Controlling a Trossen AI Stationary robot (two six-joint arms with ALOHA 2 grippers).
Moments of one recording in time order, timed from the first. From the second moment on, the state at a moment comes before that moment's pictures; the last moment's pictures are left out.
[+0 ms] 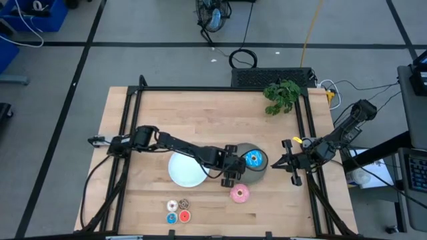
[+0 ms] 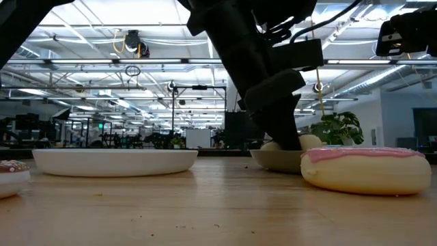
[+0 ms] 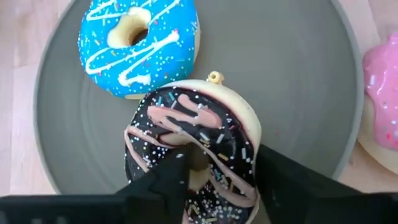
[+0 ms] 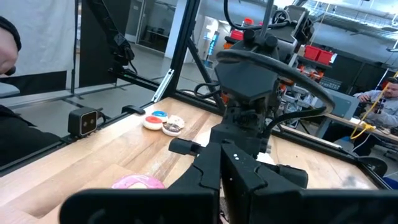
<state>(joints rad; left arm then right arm) -0.18 2.29 1.79 -0.52 -0.18 0.05 0.71 0.36 0.02 0.38 0.45 -0.27</state>
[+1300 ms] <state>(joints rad) -0.26 1.14 0.79 0.04 -0.24 -0.09 0.71 0.36 0.02 0.41 0.44 -0.25</state>
